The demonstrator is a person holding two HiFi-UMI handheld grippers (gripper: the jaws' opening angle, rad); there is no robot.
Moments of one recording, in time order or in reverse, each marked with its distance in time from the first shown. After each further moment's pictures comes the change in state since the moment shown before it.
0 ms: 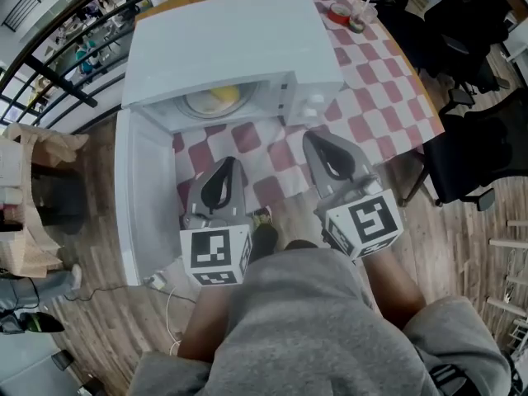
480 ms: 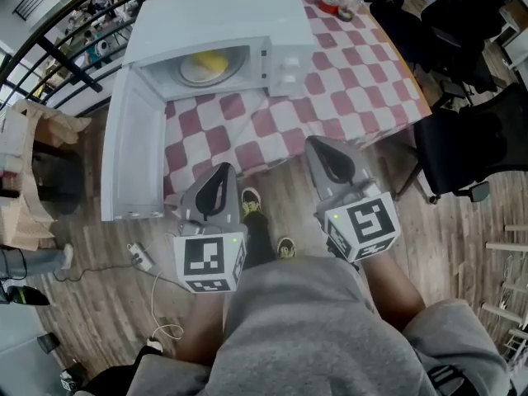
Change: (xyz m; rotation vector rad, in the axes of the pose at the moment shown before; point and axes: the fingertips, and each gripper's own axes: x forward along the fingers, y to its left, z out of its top) left arm -0.103 -0.082 -0.023 0.001 0.000 0.039; right arm -0.122 0.019 -0.029 0.002 0.034 0.014
